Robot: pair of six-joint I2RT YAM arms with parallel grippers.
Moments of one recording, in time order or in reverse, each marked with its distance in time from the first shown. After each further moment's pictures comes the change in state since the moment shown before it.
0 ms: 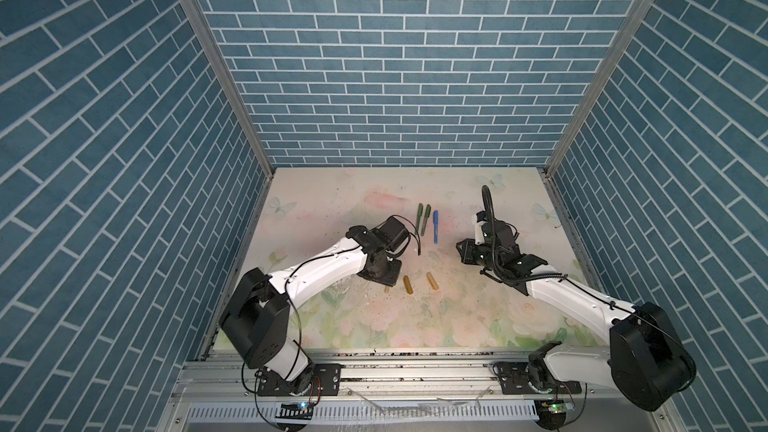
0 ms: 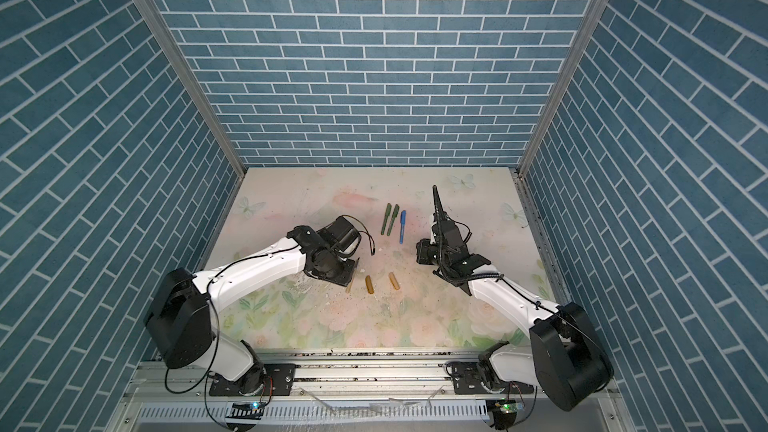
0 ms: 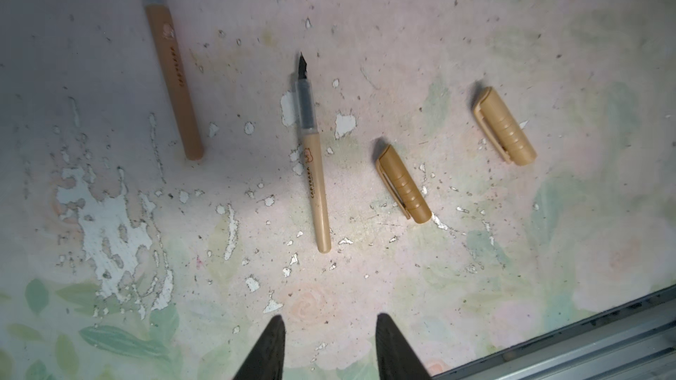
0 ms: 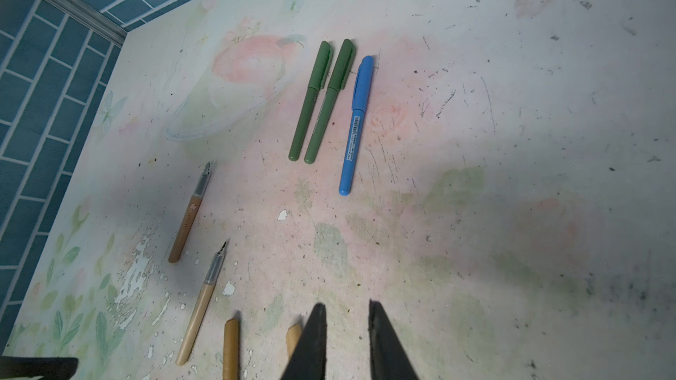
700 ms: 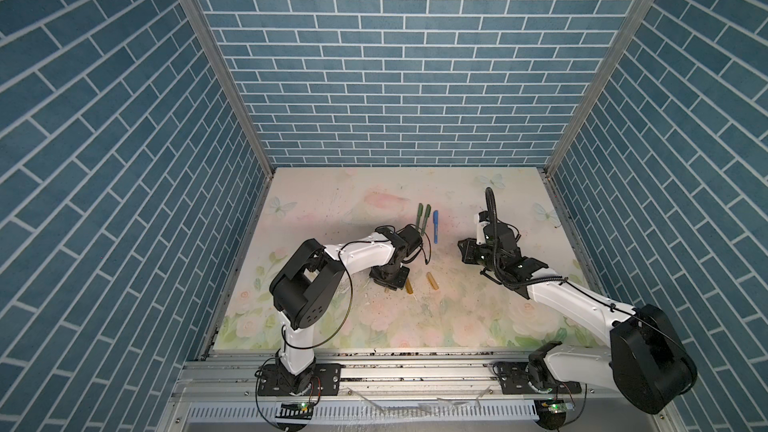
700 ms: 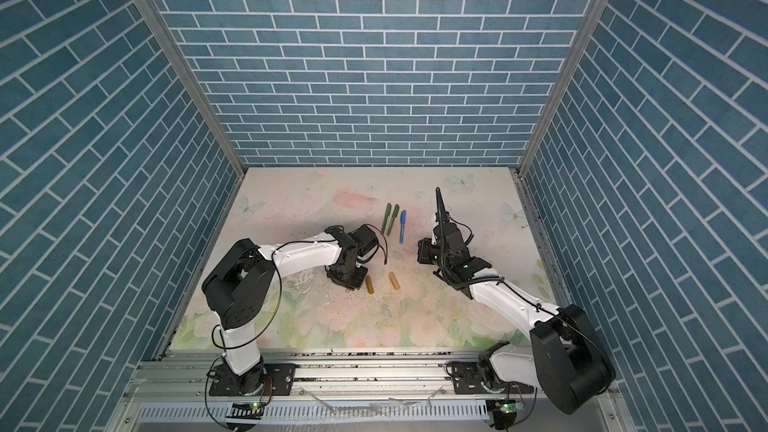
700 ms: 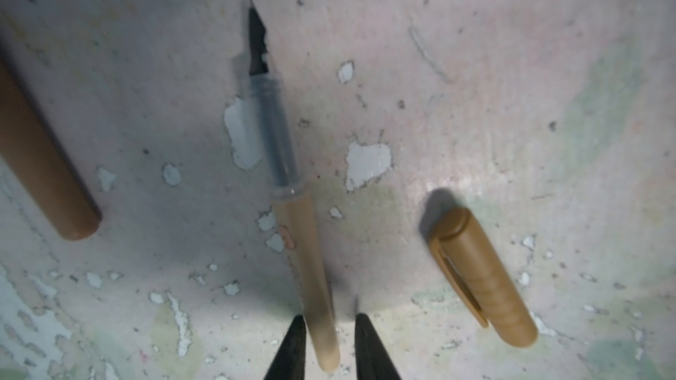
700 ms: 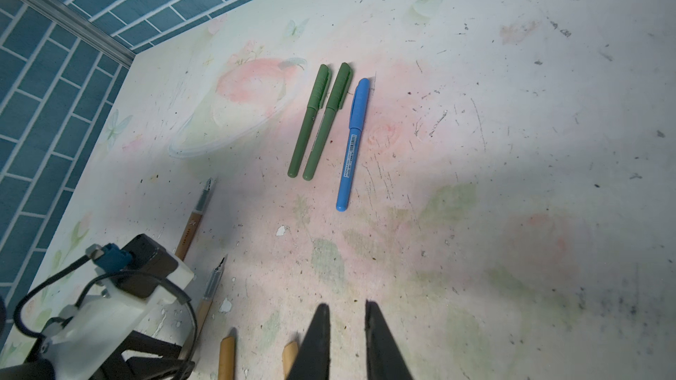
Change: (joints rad) left arm -0.006 0.292 0.070 0.043 -0.039 0.026; right arm 0.000 -0.017 -0.040 0.076 0.028 0.003
